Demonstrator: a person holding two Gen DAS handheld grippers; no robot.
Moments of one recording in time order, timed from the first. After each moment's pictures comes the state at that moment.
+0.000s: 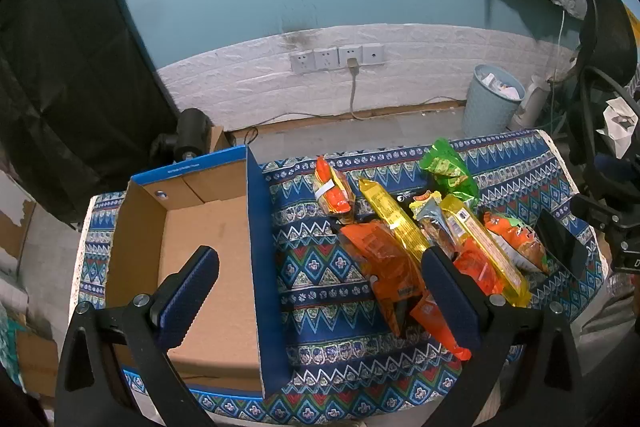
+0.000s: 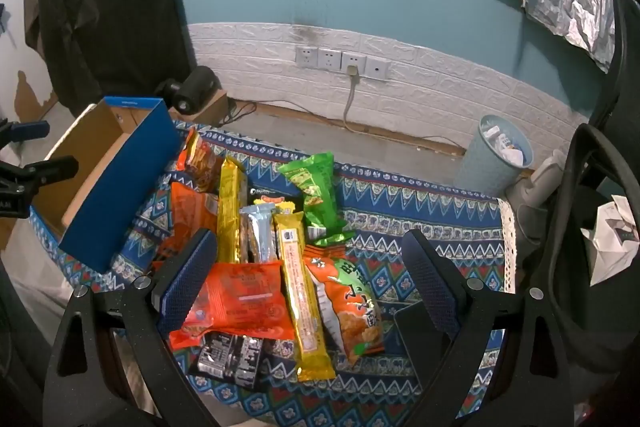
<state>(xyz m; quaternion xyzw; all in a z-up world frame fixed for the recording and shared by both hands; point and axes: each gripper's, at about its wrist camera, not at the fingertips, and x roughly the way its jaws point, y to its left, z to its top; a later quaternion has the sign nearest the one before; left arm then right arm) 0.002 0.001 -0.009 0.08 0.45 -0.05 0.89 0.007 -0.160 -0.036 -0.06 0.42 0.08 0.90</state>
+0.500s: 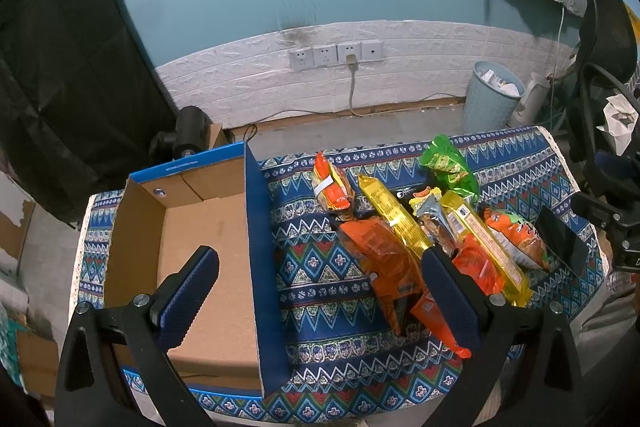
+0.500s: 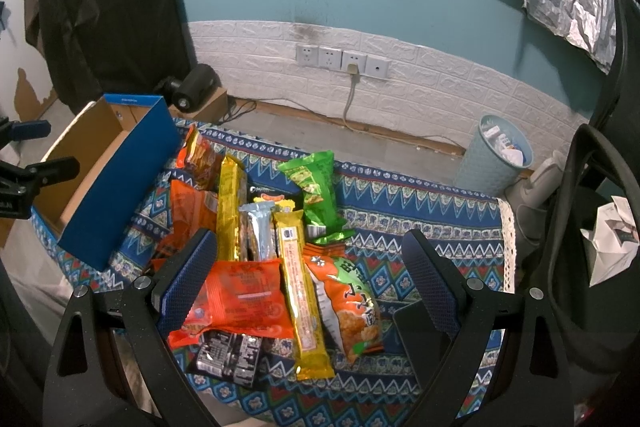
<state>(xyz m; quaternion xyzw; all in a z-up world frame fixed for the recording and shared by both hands) 0.002 0.000 -0.012 0.08 0.45 -0.05 0.89 0.006 -0.159 -0.035 -0.06 0.43 0.08 0.90</state>
